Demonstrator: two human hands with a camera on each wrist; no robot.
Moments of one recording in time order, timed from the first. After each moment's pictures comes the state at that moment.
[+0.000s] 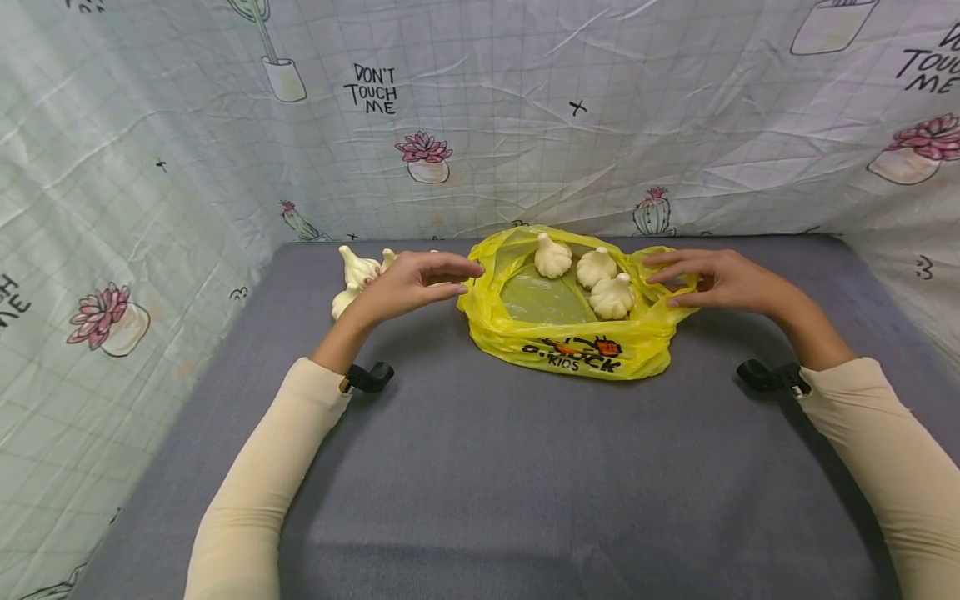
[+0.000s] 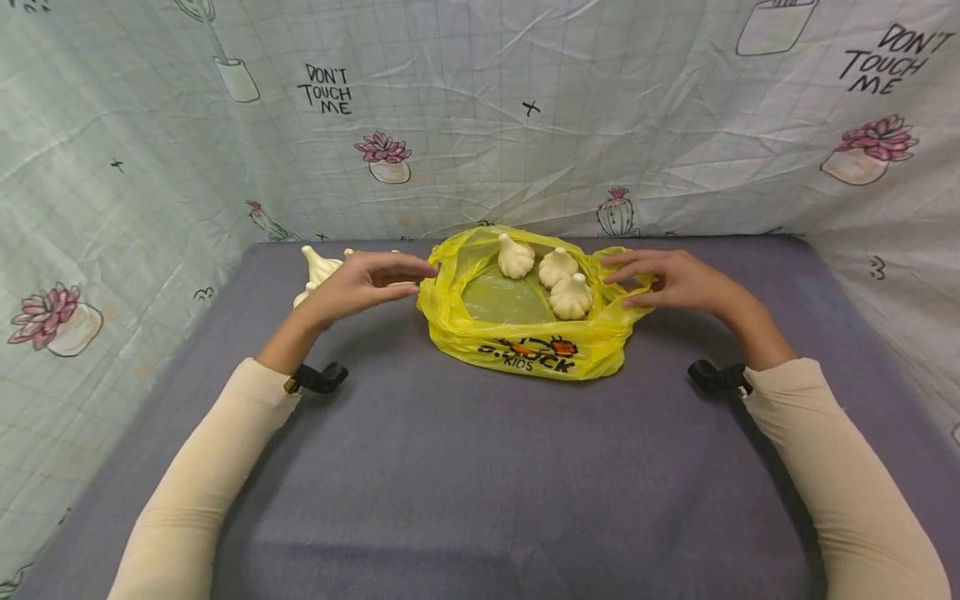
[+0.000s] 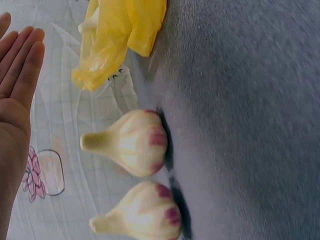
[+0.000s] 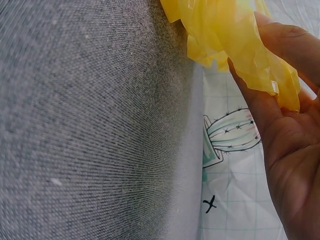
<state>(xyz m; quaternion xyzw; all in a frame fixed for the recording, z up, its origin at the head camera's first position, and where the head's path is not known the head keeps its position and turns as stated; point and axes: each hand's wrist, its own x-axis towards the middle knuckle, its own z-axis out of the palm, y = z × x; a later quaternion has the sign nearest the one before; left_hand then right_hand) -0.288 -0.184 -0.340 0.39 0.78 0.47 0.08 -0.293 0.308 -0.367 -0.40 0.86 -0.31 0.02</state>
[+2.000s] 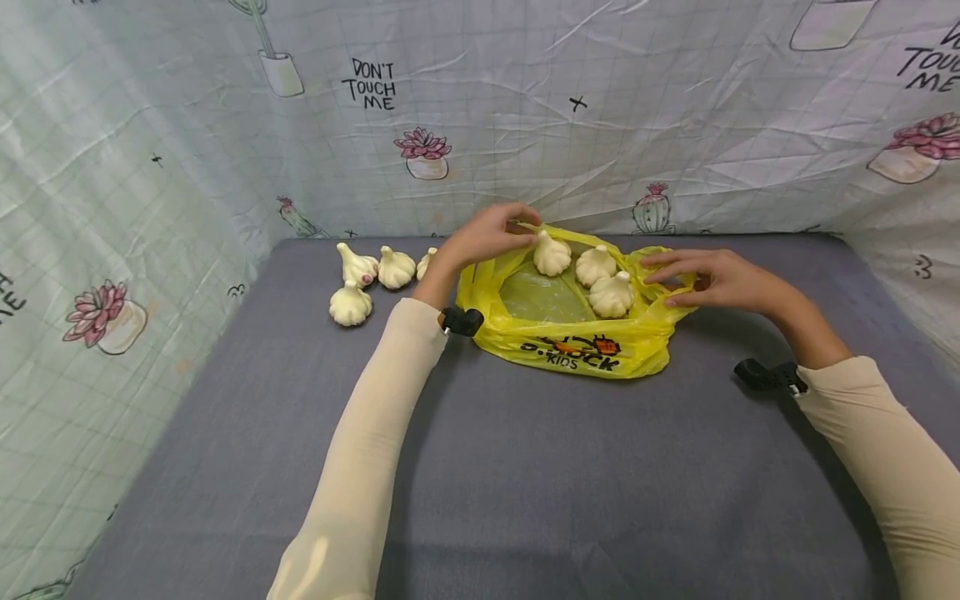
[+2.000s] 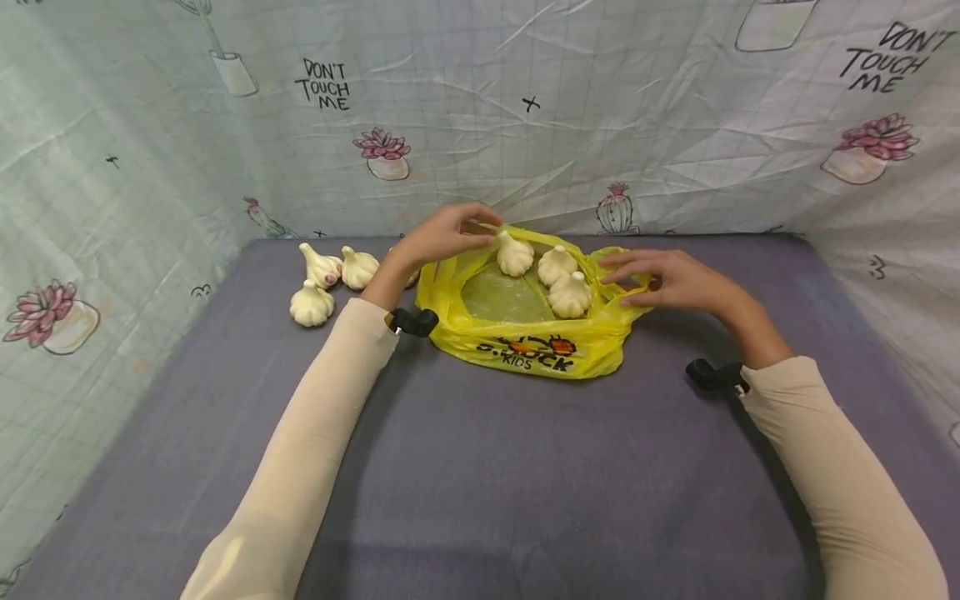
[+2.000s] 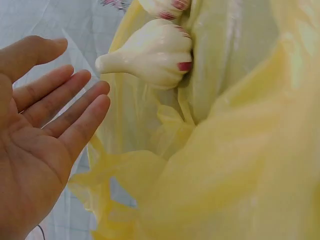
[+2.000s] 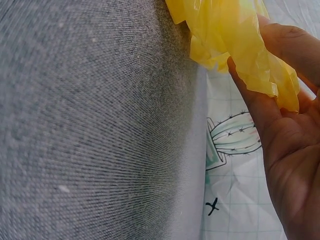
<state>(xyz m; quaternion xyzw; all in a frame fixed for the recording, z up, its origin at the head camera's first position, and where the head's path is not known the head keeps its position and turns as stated) -0.362 -0.081 -0.328 0.30 0.84 0.43 0.14 -0.296 0.309 -0.366 -0.40 0.86 -0.32 0.05</state>
